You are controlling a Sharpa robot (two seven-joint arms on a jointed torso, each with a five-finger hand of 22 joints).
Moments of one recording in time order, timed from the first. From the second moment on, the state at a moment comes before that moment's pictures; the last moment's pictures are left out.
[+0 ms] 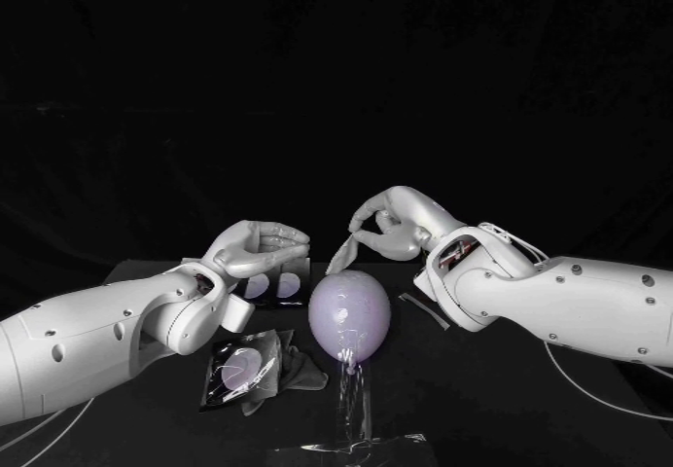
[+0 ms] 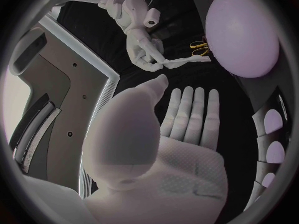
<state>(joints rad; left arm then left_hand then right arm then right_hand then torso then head) 1.27 -0.79 -0.16 1.45 -0.27 -0.24 0.44 1.44 -0.23 0.44 0.13 0.05 0.81 0.20 0.36 0.35 1.03 0.18 0.10 0.07 0.84 0.16 0.15 0.45 0.14 0.80 0.29 0.13 0.06 1.38 -0.81 -0.16 1.70 -1.26 -0.70 -0.19 1.32 -0.09 0.58 -0.05 0.05 1.10 0.07 0.28 0.56 1.46 0.00 1.46 1.31 1.46 -0.06 1.57 1.31 0.03 1.46 0.05 1.47 1.31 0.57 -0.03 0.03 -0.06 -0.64</state>
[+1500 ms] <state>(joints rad) 1.26 -0.70 -0.16 1.42 -0.45 -0.17 0.34 1.51 -0.12 0.45 0.17 0.05 0.90 0.21 0.32 0.31 1.08 0.17 0.07 0.06 0.92 0.15 0.11 0.36 0.15 0.84 0.29 0.14 0.07 1.38 -0.79 -0.16 1.71 -1.26 -0.70 -0.18 1.32 -0.09 0.58 -0.05 0.05 1.10 0.07 0.29 0.56 1.46 0.00 1.47 1.31 1.46 -0.06 1.57 1.31 0.03 1.46 0.05 1.48 1.31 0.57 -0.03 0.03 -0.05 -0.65</state>
